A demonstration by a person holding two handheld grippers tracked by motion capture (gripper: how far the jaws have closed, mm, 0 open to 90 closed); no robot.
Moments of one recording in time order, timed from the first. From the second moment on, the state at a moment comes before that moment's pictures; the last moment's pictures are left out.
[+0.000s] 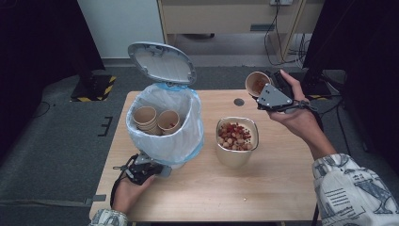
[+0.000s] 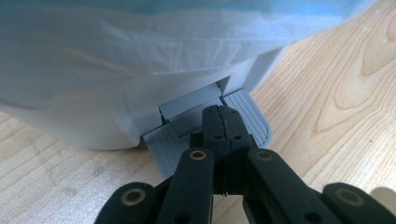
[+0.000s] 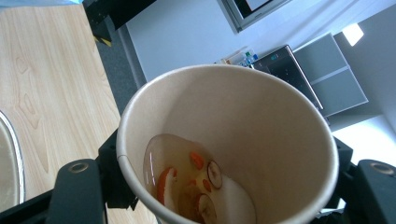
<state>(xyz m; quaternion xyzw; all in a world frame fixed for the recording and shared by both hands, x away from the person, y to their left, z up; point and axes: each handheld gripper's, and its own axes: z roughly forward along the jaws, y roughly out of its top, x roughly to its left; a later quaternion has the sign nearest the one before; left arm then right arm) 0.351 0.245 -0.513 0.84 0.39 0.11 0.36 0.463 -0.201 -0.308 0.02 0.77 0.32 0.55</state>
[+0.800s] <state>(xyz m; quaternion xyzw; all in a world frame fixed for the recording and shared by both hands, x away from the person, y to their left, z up) 0.351 0.245 -0.513 0.84 0.39 0.11 0.36 0.457 -0.190 -0.310 -0.03 0.78 0.26 0.56</state>
